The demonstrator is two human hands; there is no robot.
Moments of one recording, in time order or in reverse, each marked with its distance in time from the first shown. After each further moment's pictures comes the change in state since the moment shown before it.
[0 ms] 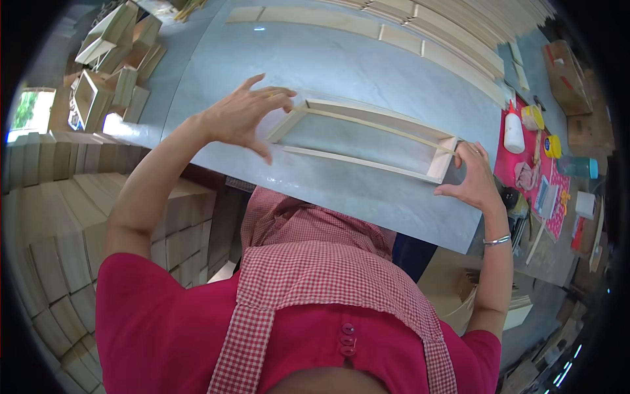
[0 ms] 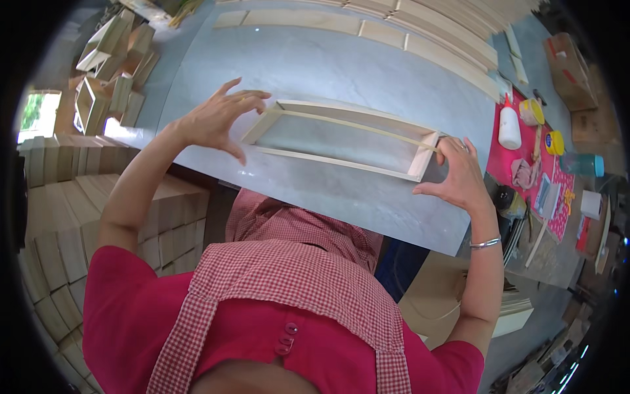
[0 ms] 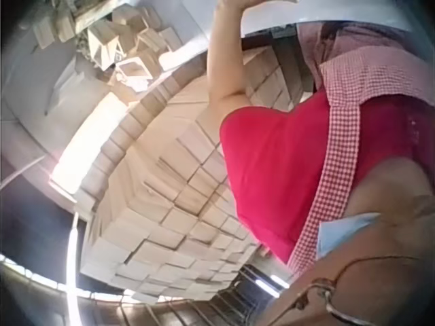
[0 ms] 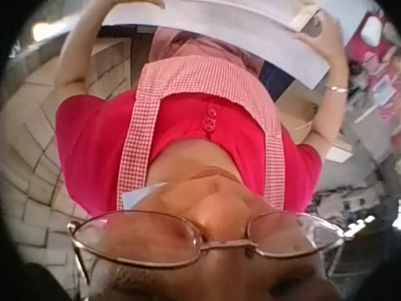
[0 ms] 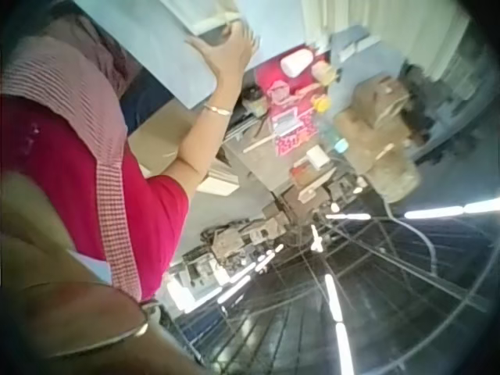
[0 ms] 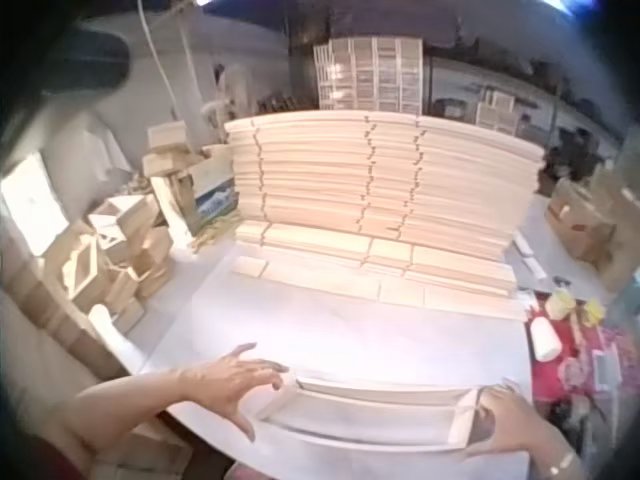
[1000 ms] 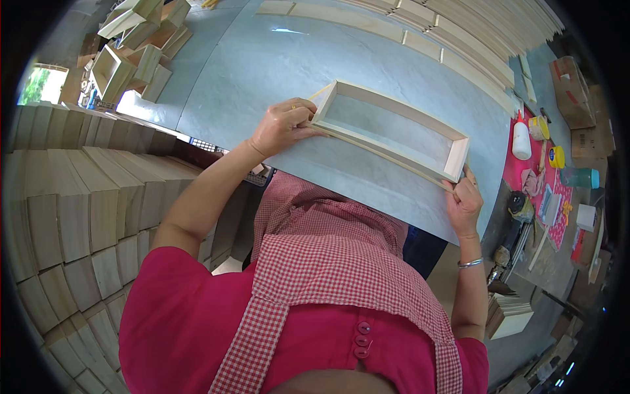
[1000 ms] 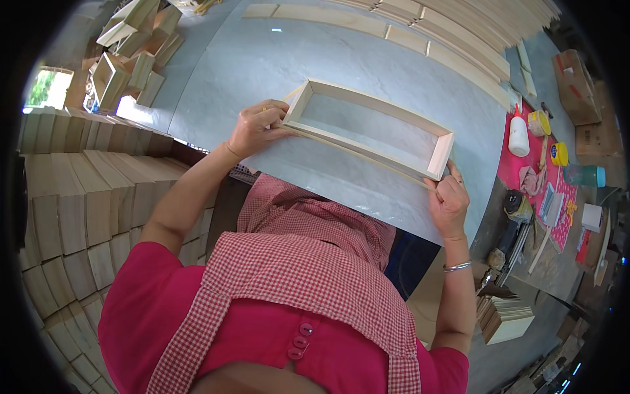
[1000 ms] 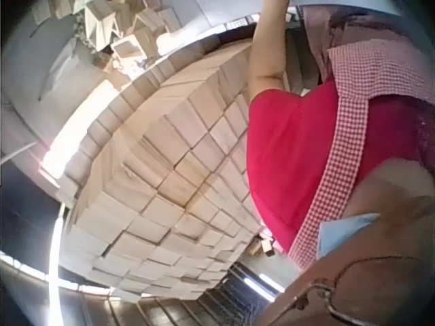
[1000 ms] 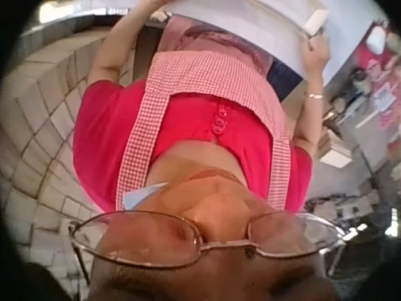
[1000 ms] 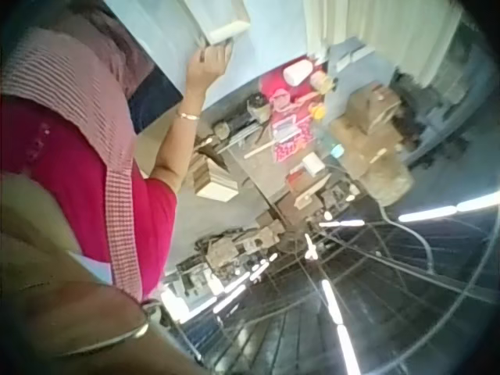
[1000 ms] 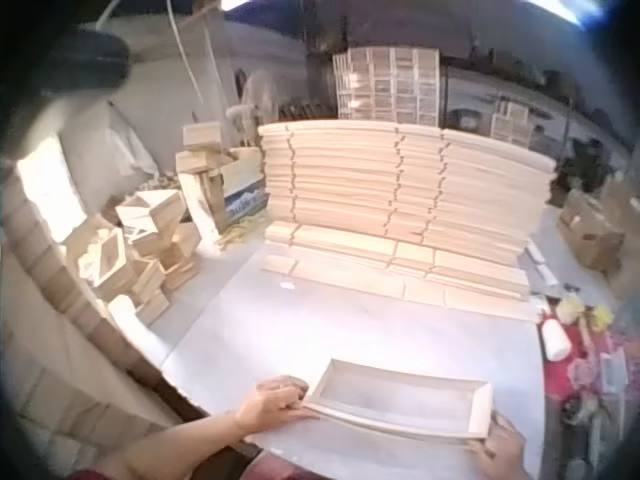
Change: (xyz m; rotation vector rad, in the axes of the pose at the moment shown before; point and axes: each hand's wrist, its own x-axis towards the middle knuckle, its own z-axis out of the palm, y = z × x) left_hand -0.007 0.023 0.099 -0.347 0.772 -0.046; right_hand -0.041 -0.029 0.089 0.119 0.600 -0.190
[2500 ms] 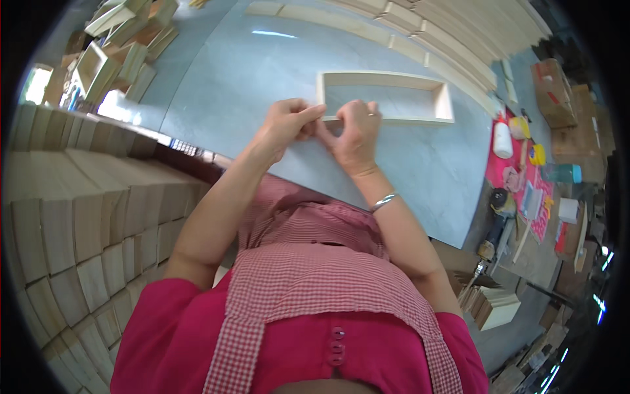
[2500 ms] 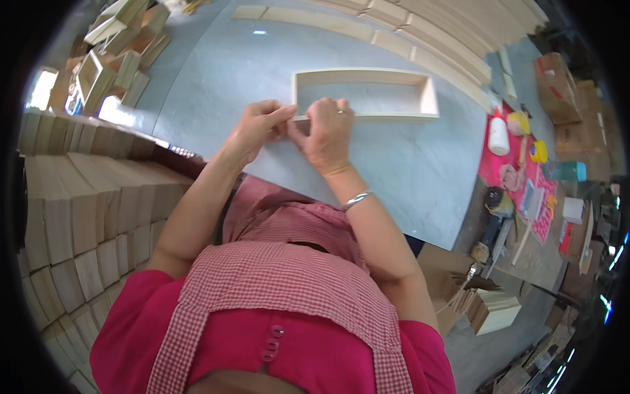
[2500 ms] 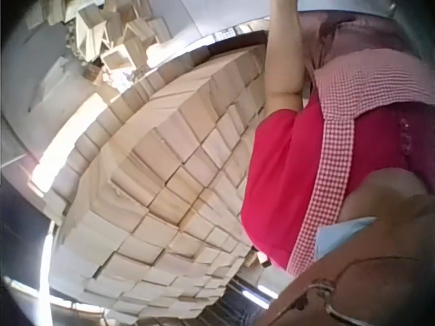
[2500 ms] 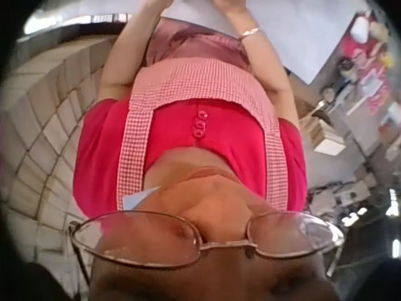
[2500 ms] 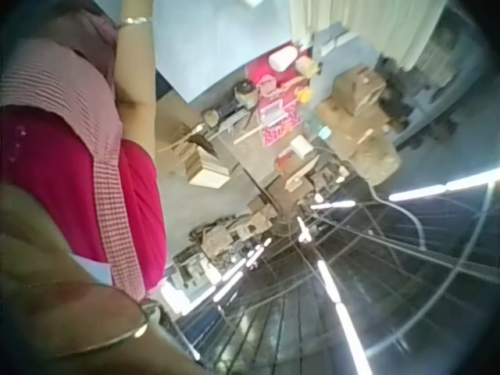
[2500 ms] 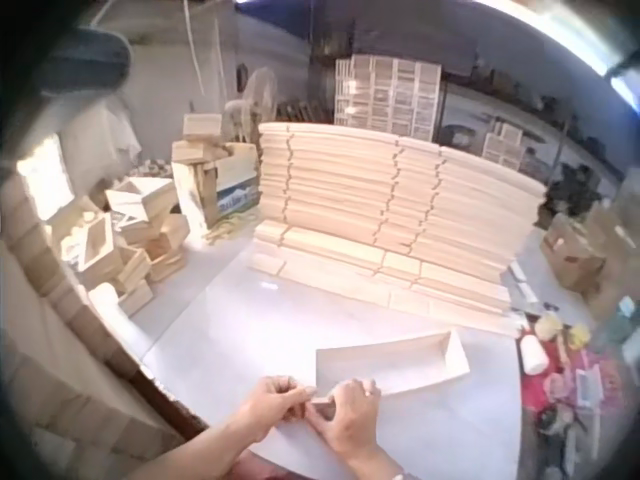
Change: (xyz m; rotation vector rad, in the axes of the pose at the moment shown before) left_hand 0.023 0.042 0.012 -0.837 0.021 -0.998; right_hand 0.123 -0.128 0.157 0.039 0.255 -0.137
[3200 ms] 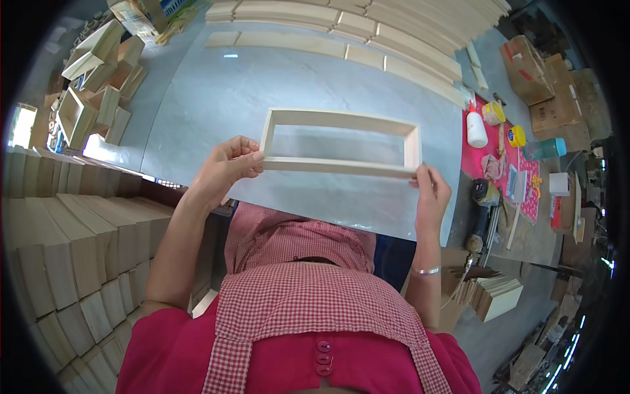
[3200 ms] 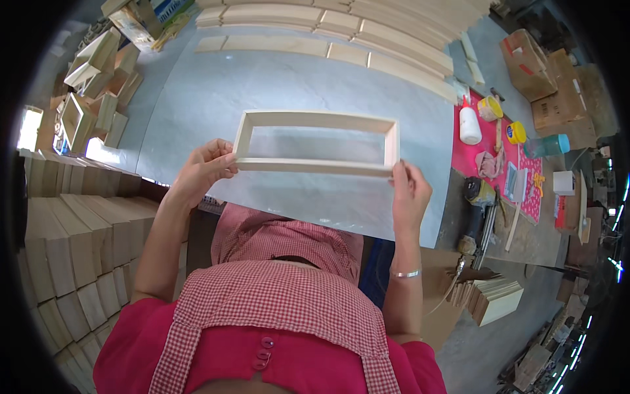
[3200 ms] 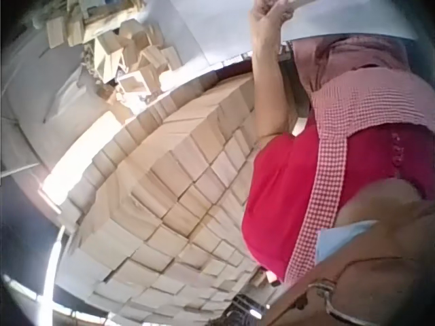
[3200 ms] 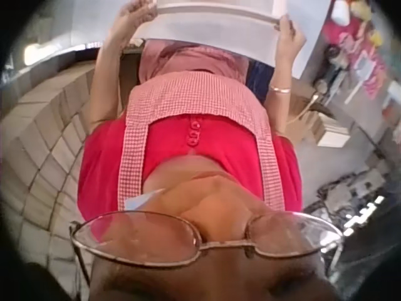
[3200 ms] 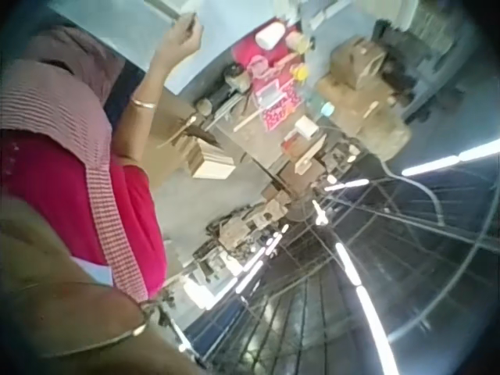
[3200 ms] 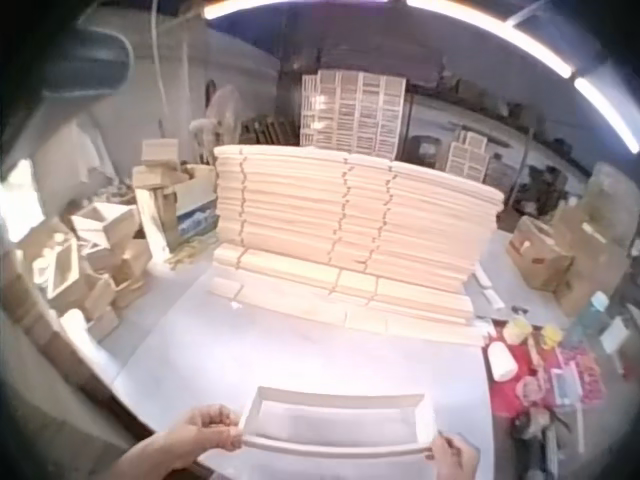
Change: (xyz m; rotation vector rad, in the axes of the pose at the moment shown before) left_hand -0.040 0.021 -0.029 0.011 -0.109 -0.031; right_hand -0.072 0.077 -0.176 0.380 0.108 0.962
